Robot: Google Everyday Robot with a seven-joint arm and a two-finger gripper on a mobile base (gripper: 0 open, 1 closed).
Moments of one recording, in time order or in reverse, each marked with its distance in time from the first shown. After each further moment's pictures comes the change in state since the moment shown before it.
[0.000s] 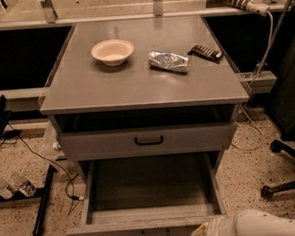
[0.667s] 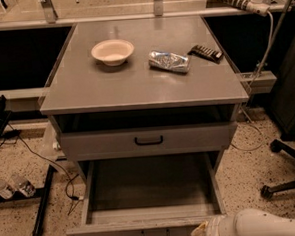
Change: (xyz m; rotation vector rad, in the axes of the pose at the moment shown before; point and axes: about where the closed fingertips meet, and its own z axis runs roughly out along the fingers) arm -0.001 -0.002 0.001 0.009 -0.004 0.002
